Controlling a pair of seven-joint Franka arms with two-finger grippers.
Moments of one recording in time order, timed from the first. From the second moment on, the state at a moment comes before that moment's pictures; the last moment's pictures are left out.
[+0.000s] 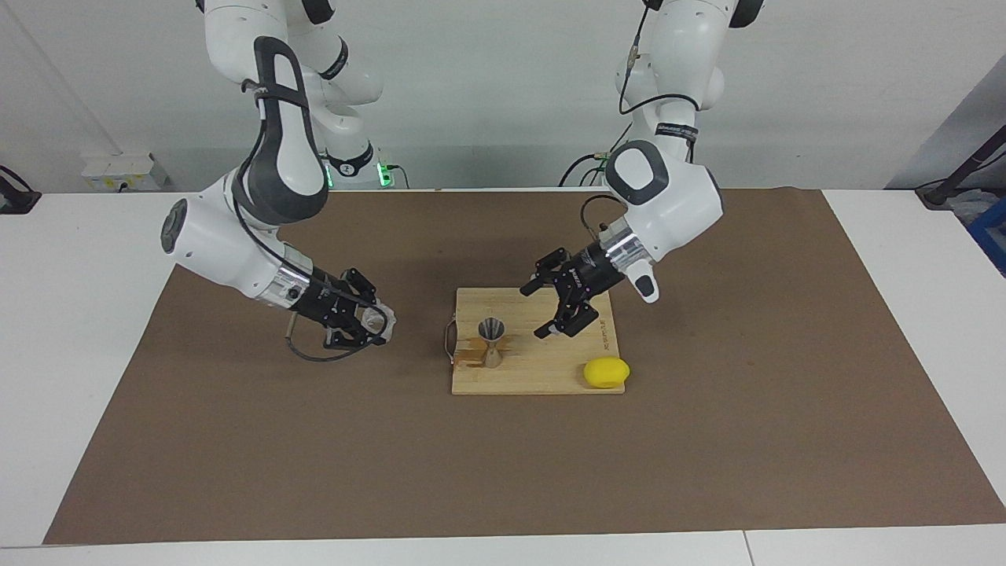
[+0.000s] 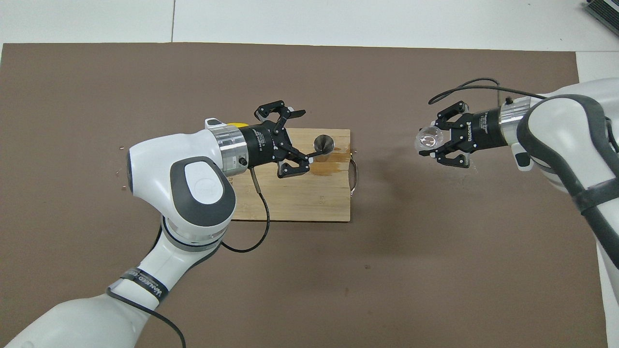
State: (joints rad) left arm -0.34 0.25 -0.11 -1.84 -1.03 2.38 -1.28; right arm 0.00 0.30 0.10 -1.75 0.64 2.02 1.49
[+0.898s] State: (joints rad) left arm -0.08 0.24 -0.10 -1.76 -0.28 2.09 -0.67; right arm 0.22 0.38 0.10 -1.62 0.46 2.13 1.76
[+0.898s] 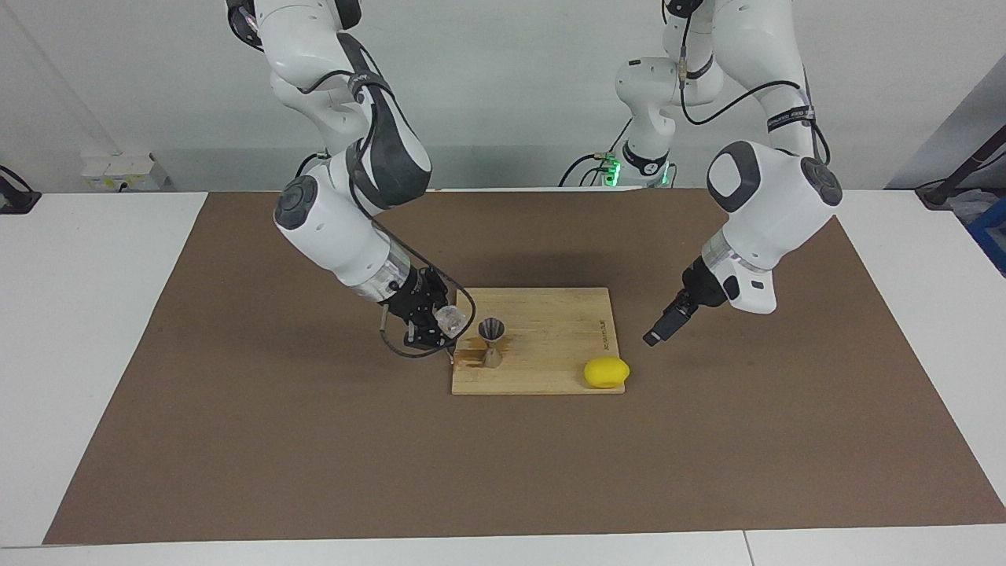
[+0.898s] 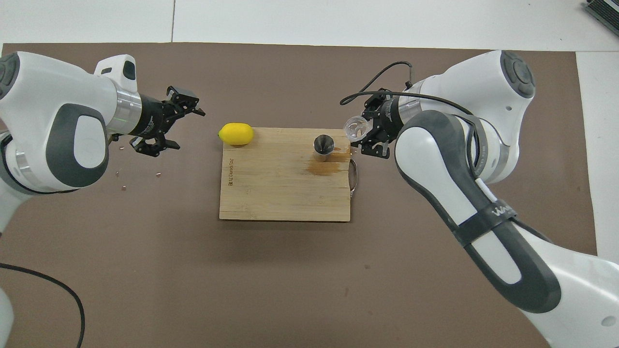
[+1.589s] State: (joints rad) left arm 0.01 0.10 -0.09 -1.75 0.01 1.82 0.07; right arm 0.29 0.41 0.10 -1.60 0.29 2.14 1.76
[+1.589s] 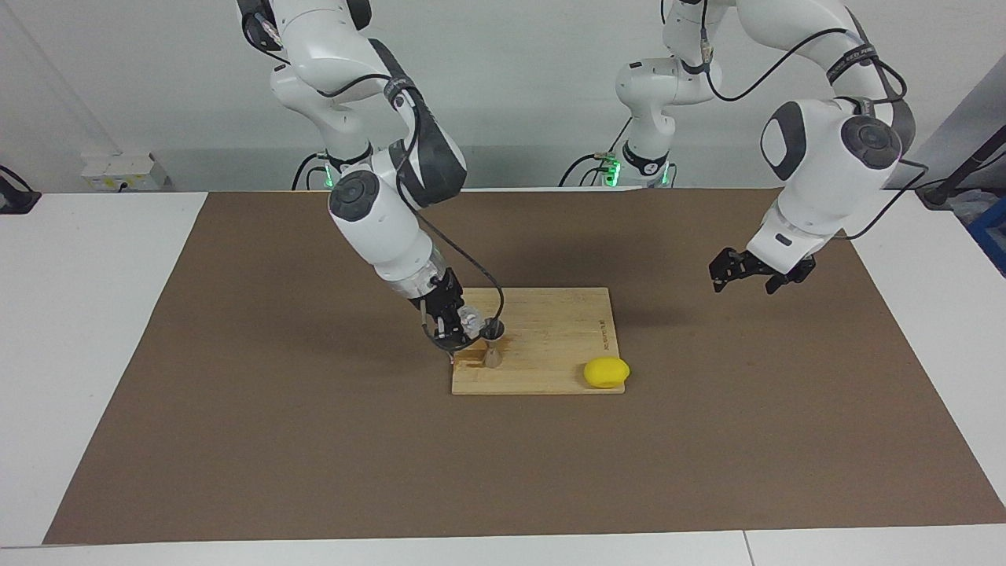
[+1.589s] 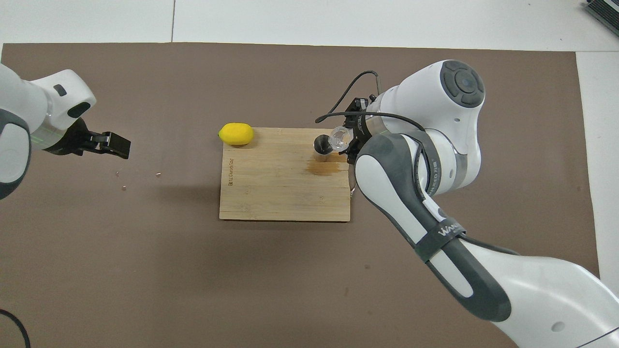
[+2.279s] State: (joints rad) left arm 0.02 -0.01 -0.09 -1.58 -0.03 1.51 0.07; right arm 0.34 0.42 0.10 -1.58 0.10 2.14 1.76
